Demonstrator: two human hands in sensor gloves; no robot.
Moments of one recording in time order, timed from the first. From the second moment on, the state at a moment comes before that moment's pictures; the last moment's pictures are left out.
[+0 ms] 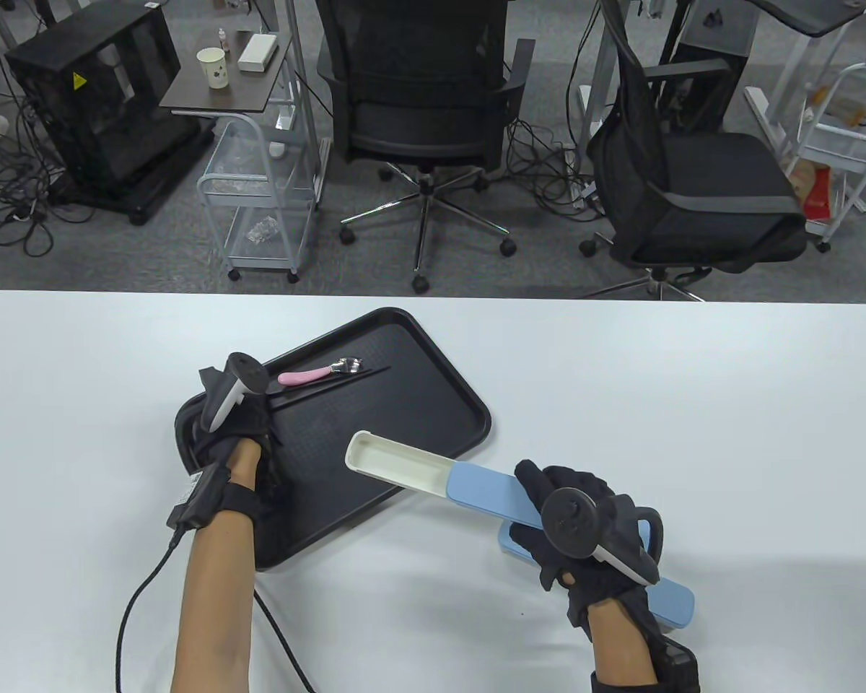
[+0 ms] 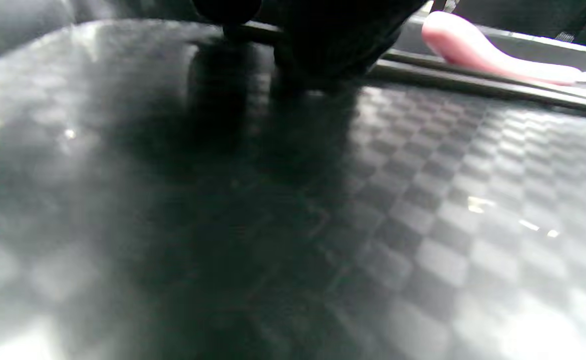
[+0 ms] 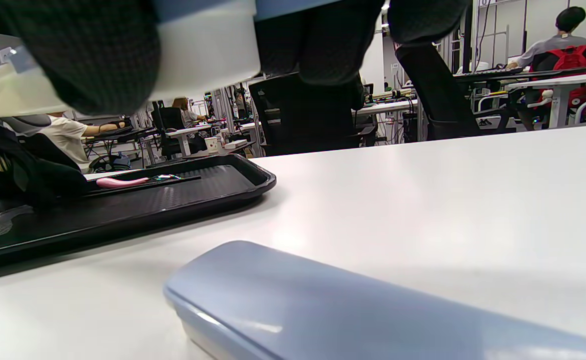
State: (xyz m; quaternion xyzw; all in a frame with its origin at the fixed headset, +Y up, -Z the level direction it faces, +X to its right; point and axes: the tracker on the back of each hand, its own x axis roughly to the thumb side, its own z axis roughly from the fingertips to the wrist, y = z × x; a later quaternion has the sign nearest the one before) left_hand -0.304 -0.779 -0.485 -0.20 0.20 0.11 0.95; right_hand 0.144 -0.691 -0.283 0.10 -0.01 0.99 0.12
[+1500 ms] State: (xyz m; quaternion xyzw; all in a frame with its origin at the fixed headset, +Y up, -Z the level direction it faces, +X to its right) left_hand -0.256 -0.667 -0.369 -0.01 -0.05 0.16 0.99; right_hand 0.142 -0.698 -0.286 0.10 0.02 0.99 0.11
